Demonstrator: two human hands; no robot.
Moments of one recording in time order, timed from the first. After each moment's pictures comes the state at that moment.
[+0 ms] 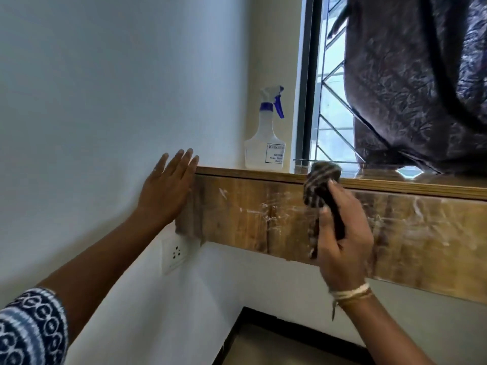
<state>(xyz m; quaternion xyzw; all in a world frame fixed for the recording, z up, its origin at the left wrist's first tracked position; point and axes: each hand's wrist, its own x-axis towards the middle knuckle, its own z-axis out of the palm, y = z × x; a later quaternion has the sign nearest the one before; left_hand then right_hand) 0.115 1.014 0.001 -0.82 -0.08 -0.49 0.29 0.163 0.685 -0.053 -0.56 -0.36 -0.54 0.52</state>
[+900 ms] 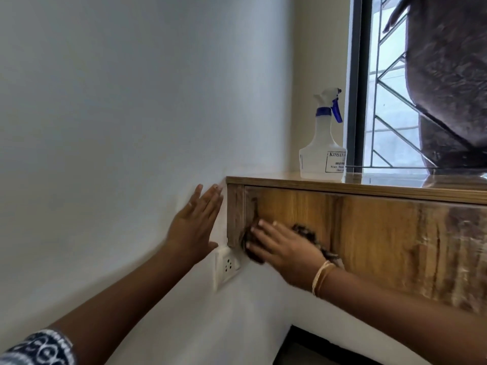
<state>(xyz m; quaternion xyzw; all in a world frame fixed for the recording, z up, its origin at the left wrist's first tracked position) 0.066 1.039 -0.034 -0.80 -0.20 -0.30 0.48 0.229 0.844 -0.074 -0.62 -0.56 -0.52 -0.17</state>
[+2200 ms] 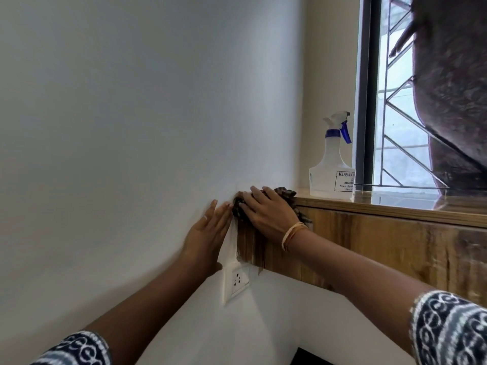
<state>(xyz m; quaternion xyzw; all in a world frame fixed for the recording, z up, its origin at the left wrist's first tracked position) 0.059 1.029 -0.028 -0.82 -0.23 -0.21 0.48 0.213 0.910 0.021 -0.60 -0.49 -0.60 -0.18</state>
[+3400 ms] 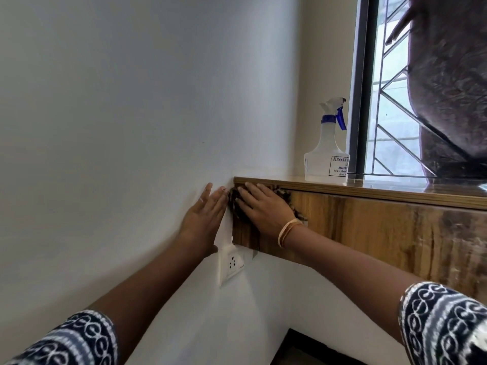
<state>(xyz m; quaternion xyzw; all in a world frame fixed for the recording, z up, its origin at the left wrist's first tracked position) 0.059 1.026 -0.026 -0.80 -0.23 -0.20 0.51 0.213 0.908 -0.003 -0.64 -0.51 -0.56 -0.15</state>
